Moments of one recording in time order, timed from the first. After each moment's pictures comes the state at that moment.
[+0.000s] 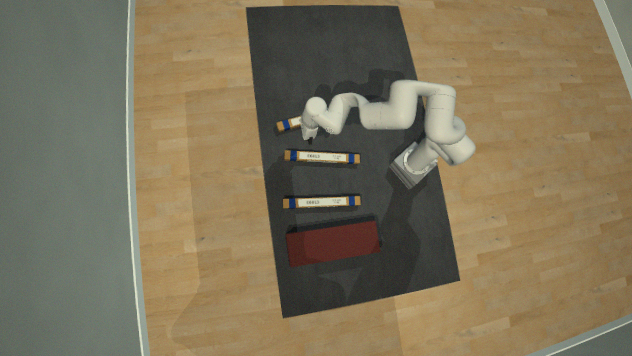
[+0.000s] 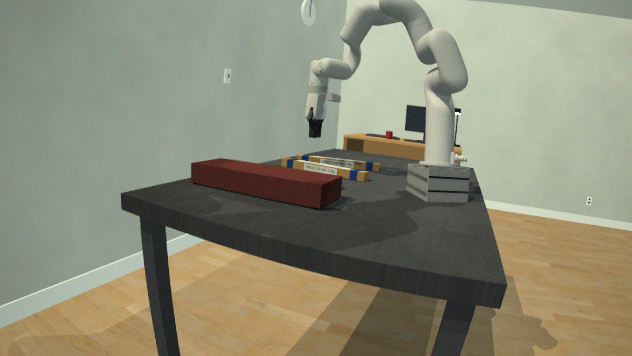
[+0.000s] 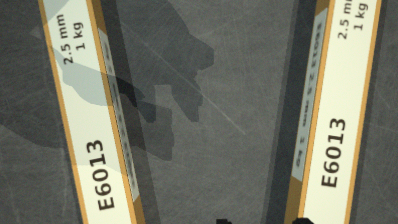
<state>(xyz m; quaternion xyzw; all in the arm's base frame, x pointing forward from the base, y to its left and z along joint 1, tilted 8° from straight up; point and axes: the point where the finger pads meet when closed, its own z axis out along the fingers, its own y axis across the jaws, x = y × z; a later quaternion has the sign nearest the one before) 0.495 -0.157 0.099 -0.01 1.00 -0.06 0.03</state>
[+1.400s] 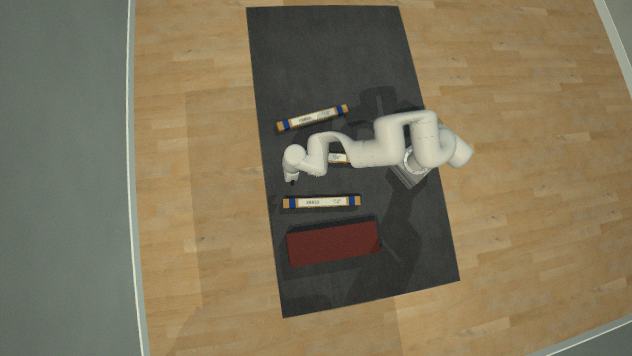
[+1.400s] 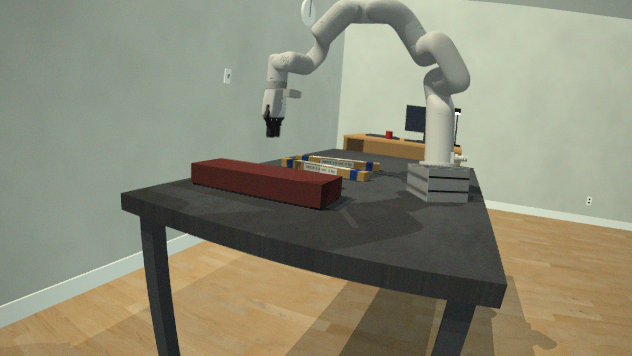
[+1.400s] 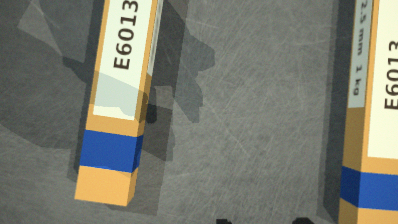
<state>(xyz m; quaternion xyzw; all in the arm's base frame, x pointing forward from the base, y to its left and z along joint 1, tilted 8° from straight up) 0.587 0.005 0.087 -0.01 1.00 -0.06 0.03</state>
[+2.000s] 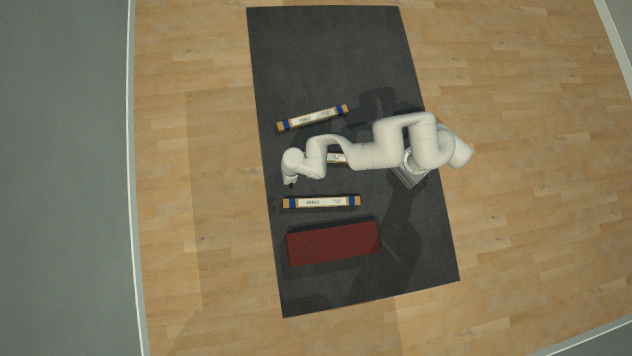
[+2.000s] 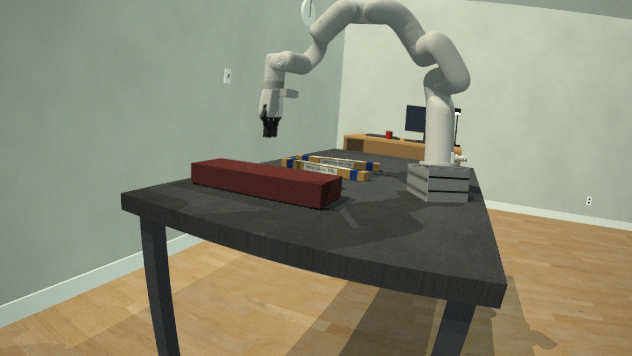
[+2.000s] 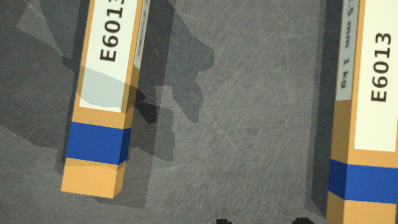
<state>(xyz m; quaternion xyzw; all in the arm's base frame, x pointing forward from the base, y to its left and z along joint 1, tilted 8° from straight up) 0.593 0.015 0.086 -0.01 1.00 -0.06 0.03</state>
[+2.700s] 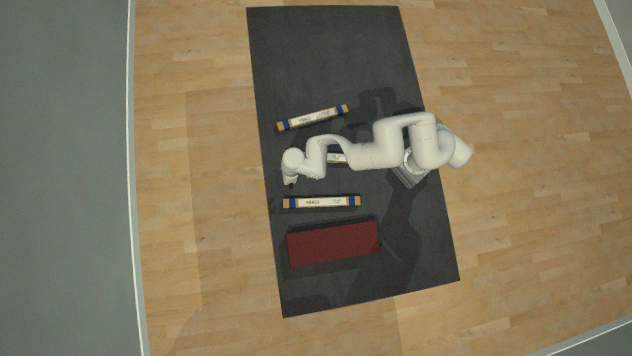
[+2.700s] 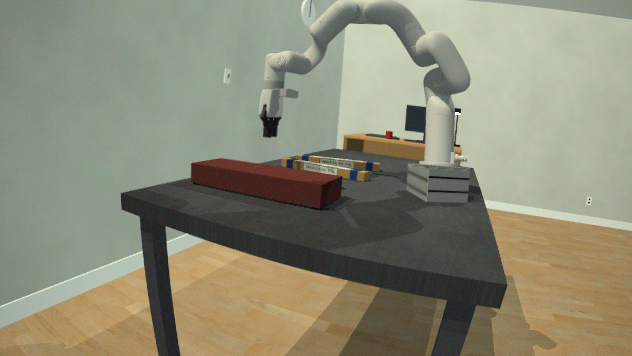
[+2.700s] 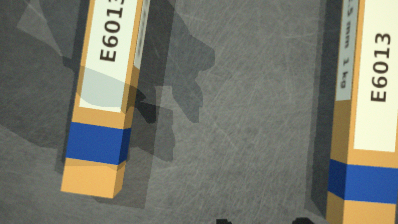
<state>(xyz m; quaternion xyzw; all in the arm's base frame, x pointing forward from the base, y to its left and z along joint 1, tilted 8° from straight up) 0.593 0.015 0.086 -0.01 1.00 -0.06 0.03</state>
